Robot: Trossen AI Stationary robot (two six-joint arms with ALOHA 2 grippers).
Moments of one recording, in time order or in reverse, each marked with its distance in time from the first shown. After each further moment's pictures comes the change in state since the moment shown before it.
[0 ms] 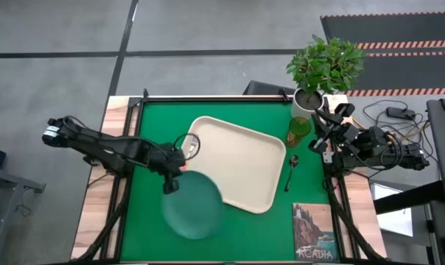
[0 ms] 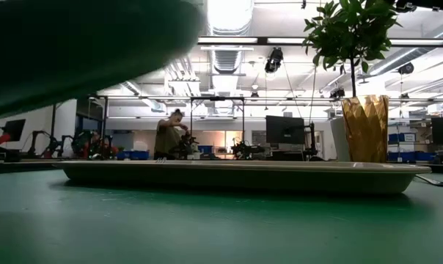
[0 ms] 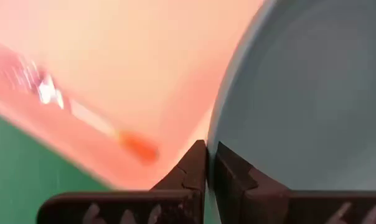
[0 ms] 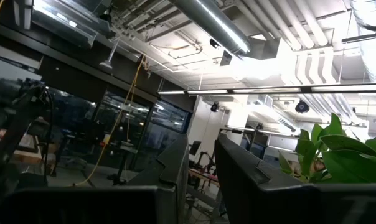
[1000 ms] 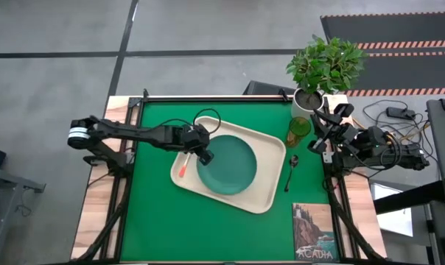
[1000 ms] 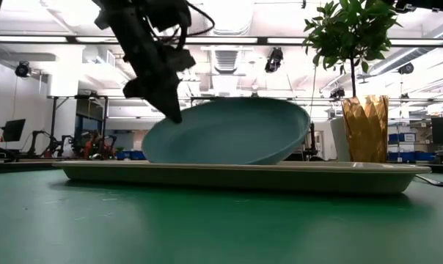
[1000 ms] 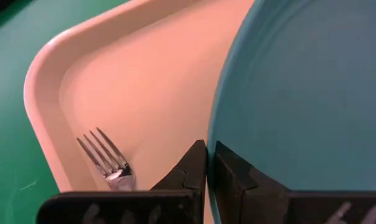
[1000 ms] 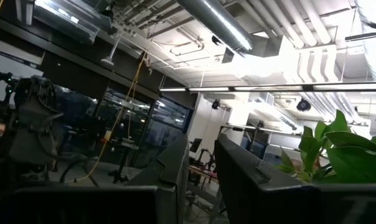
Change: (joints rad) left arm 0.325 0.330 0.022 0.366 -0.200 -0.058; right arm 0.000 0.000 0.000 -0.017 0.001 0.000
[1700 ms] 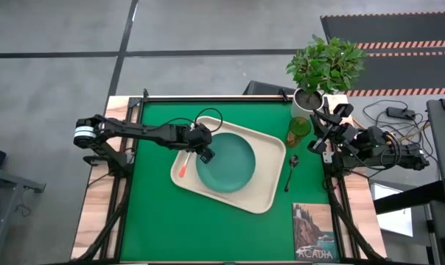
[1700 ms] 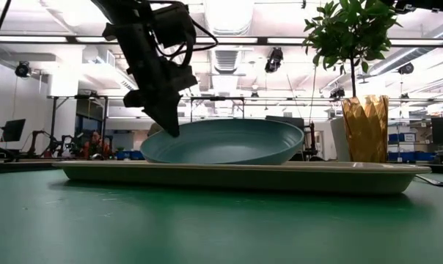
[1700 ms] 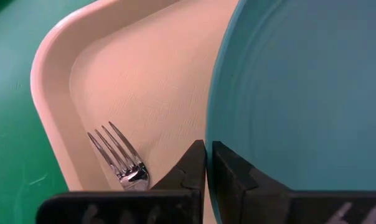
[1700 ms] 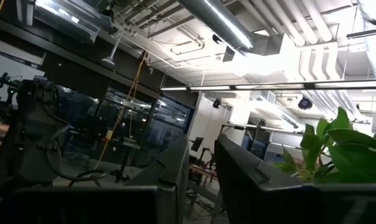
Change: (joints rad) left arm 0.041 0.062 0.000 -0.006 -0.001 0.004; right arm 0.000 0.000 0.000 -0.006 0.000 0.012
